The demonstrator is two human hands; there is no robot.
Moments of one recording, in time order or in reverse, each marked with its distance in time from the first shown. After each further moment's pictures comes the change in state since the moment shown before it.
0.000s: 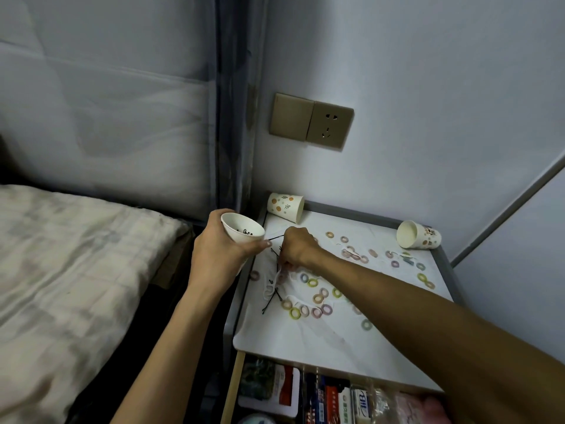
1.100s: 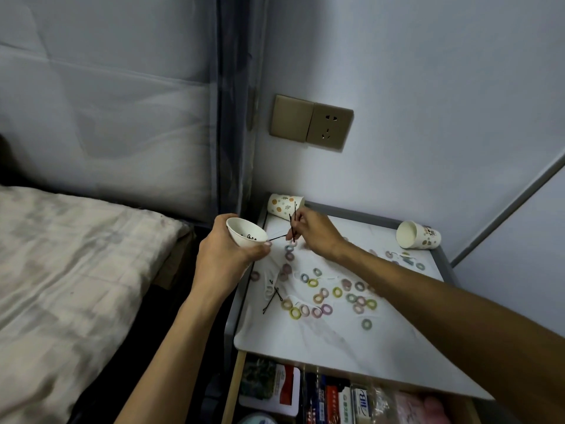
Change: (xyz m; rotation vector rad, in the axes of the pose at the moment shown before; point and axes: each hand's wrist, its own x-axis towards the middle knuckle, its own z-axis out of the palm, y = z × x) left_hand -0.005 0.002 0.001 0.050 -0.048 -0.025; right_hand -0.017 0.027 -0.037 0.531 0.172 -0.242
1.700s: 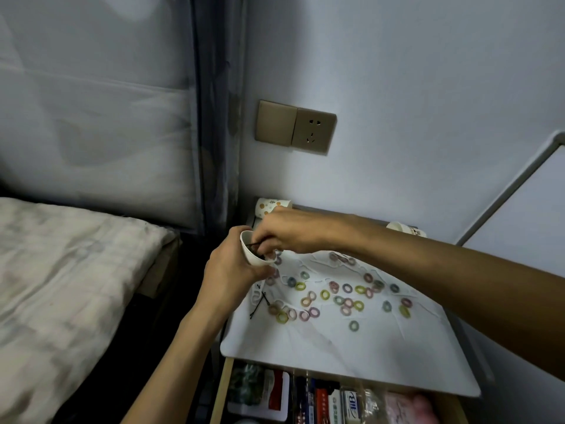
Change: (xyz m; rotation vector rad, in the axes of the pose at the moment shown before) left_hand -0.016 0.013 0.022 0.091 -0.160 0.080; right_hand -0.021 -0.078 -0.036 -0.665 -0.568 -0.549
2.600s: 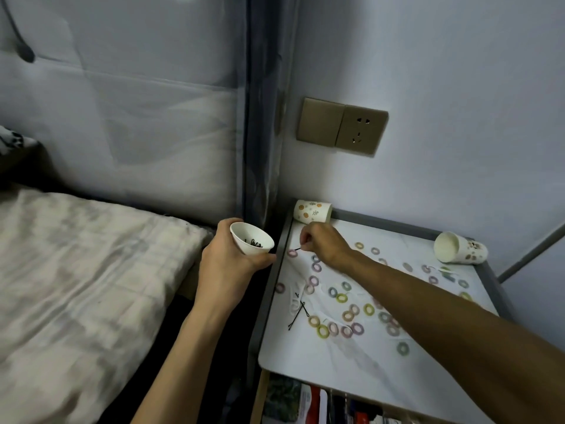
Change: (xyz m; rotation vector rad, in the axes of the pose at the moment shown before) left_hand 0.020 -0.032 -0.043 -0.104 0.247 -0.079; right_hand 0.082 0.109 0.116 0.206 0.379 0.475
